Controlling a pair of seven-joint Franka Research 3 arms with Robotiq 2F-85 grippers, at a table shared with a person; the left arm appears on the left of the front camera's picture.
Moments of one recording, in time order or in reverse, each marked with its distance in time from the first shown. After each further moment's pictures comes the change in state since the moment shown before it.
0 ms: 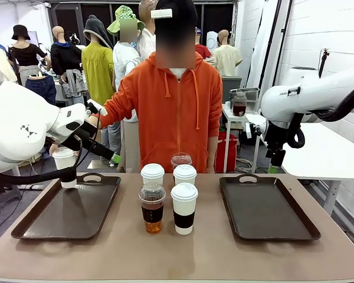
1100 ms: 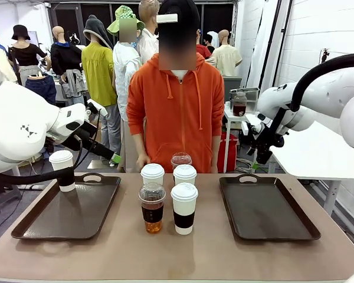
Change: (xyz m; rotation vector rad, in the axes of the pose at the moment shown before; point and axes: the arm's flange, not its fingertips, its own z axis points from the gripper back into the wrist) left arm 0.000 0.000 0.000 0.000 0.000 0.000; right arm -0.001 -0.109 -0.078 0.024 -0.354 0.137
